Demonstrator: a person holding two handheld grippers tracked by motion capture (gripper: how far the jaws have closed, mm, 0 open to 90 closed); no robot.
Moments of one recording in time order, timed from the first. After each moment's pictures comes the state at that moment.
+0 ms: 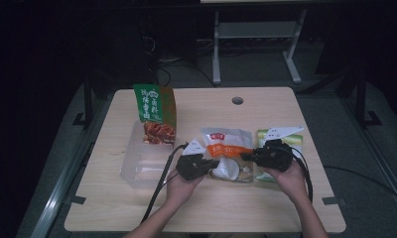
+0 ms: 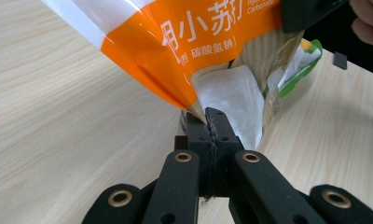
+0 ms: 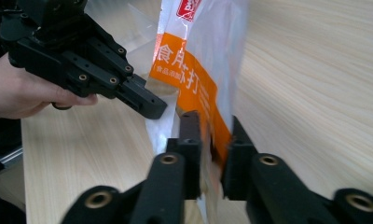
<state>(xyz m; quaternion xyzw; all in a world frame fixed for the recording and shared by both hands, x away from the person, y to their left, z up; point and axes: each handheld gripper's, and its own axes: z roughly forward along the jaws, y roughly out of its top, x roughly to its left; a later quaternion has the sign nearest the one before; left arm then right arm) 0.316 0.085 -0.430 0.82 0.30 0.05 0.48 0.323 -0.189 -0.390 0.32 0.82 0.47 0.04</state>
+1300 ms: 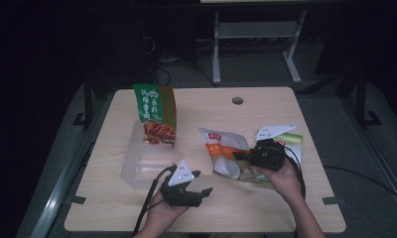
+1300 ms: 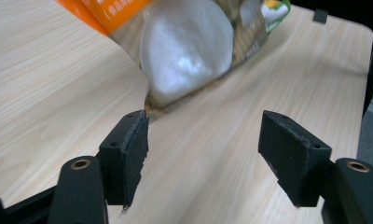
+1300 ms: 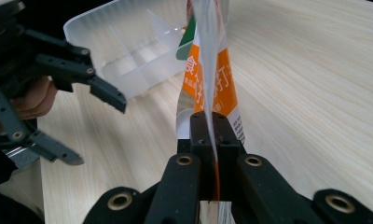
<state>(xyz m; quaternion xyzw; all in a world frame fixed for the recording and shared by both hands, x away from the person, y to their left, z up) 0.246 0.120 -0.422 0.85 0.25 0.11 0.46 0.317 -0.168 -0.376 0.30 0.83 0.47 0.04</state>
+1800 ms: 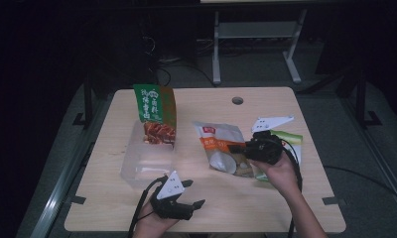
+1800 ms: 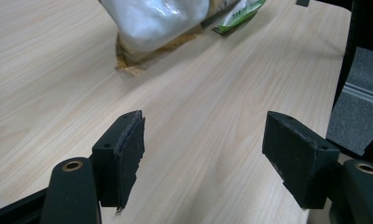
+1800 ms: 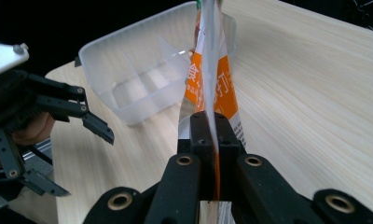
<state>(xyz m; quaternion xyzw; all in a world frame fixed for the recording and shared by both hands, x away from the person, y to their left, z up) 0.222 0.141 -0.425 0.85 0.24 0.11 0.45 0.319 -0.155 -0.347 0.29 0.82 0.48 0.05</state>
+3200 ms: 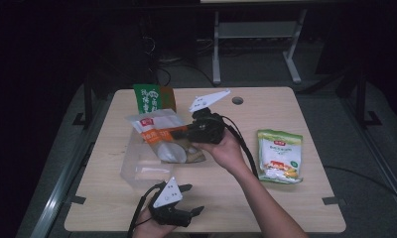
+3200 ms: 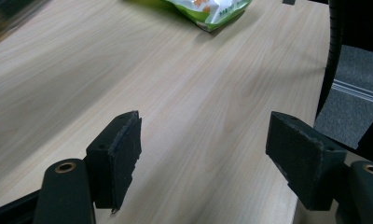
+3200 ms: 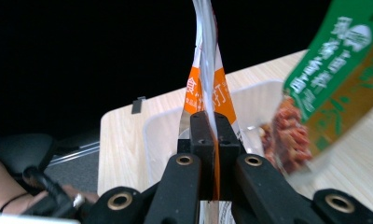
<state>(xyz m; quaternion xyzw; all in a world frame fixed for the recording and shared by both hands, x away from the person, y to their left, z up) 0.211 0.145 -0.434 0.84 0.23 0.11 0.47 0.350 -0.017 -0.293 0.18 0.83 0.52 -0.01</state>
